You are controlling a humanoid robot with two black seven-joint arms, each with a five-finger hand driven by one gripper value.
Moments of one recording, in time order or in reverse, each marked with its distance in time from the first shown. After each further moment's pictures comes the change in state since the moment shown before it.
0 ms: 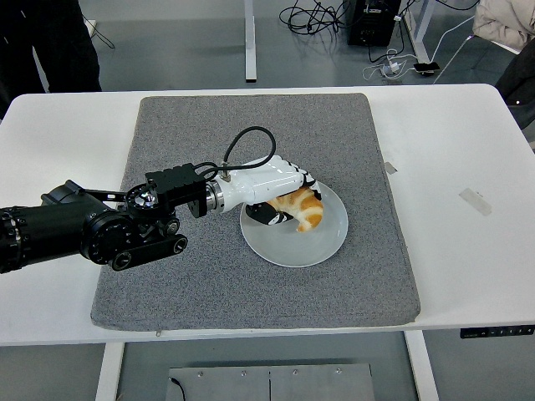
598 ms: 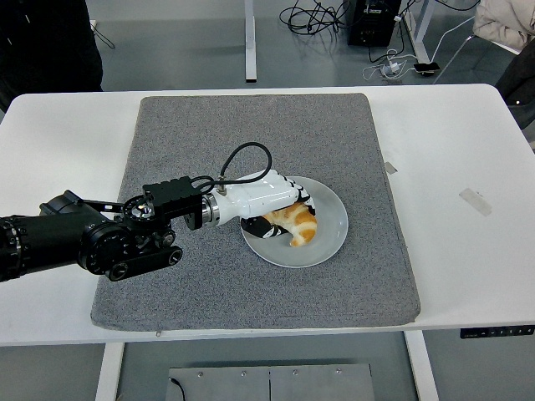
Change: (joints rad) left arm 0.035 -0.003 0.033 0.004 0.010 0.014 -0.009; right arm 0.000 0.000 0.000 0.000 0.000 0.000 0.000
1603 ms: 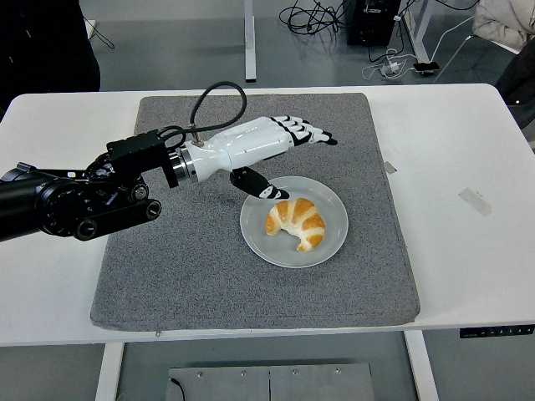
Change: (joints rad) left arm -0.081 0.175 -0.192 -0.116 -0.203 -0.009 -0.252; right arm 0.000 0.000 0.000 0.000 0.000 0.000 0.000
